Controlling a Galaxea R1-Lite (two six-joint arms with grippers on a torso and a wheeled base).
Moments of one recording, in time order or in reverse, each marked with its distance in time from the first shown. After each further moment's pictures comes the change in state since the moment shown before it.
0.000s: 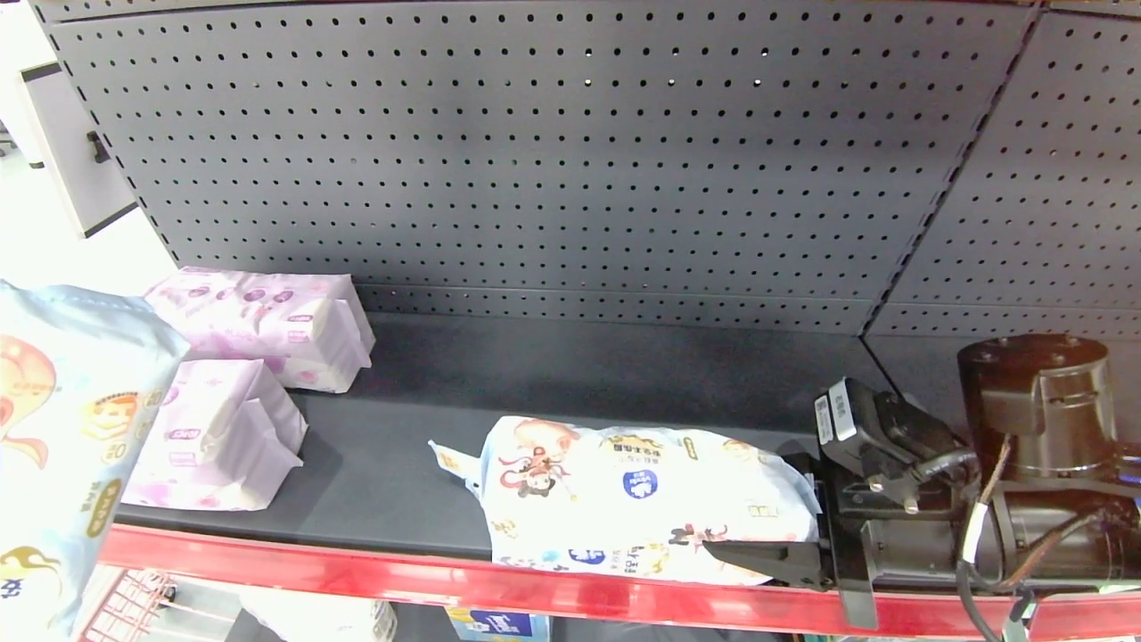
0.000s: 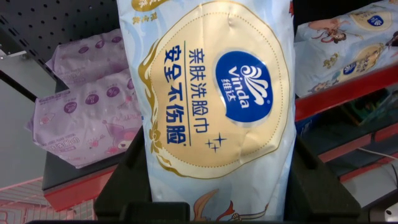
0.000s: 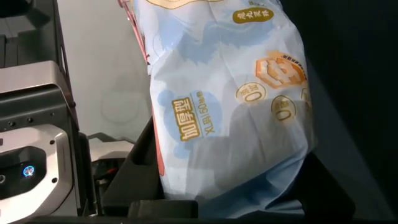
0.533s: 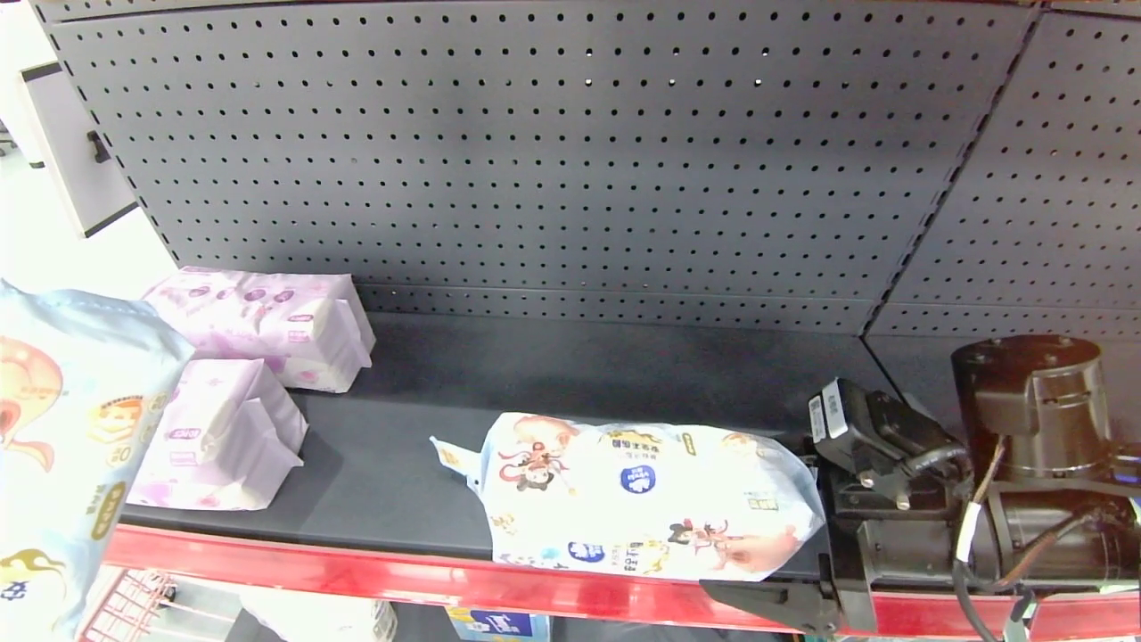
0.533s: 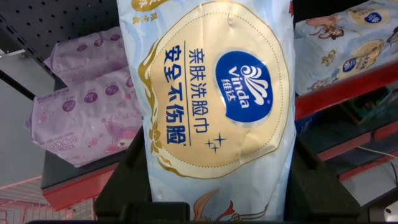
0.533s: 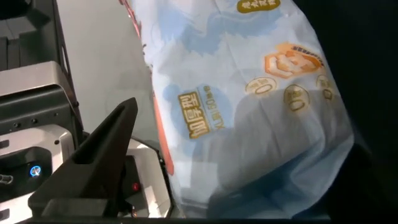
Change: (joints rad) left arm 0.000 0.001 0.005 0.000 -0.002 0.000; right arm -0.001 0.001 -0.005 0.006 -0.015 0.029
